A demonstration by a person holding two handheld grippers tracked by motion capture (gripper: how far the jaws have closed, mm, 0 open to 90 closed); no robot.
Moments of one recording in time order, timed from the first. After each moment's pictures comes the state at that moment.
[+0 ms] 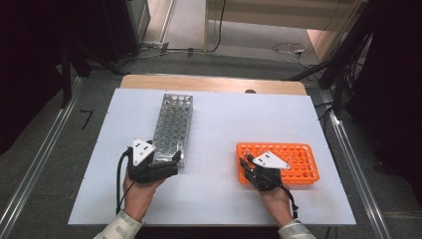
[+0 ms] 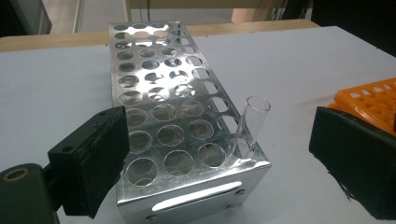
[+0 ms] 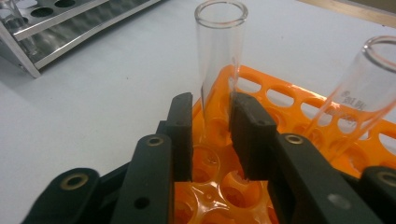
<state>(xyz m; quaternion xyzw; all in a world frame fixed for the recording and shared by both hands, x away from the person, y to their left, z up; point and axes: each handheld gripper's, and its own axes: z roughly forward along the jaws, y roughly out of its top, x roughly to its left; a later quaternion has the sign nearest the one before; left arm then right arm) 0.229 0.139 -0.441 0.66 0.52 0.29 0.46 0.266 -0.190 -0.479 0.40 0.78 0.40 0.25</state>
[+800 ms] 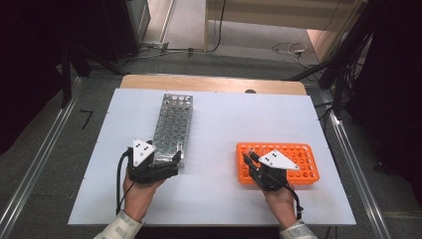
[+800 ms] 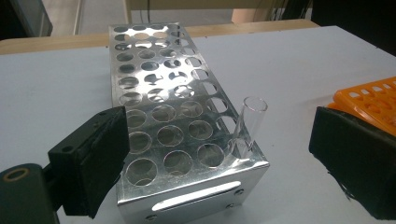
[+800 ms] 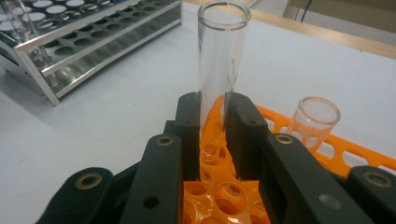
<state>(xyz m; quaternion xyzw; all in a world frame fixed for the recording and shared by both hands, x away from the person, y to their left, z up) 0.227 0.138 -0.439 0.66 0.52 0.29 0.46 0.256 -0.195 -0.453 0.39 0.77 0.43 0.26</state>
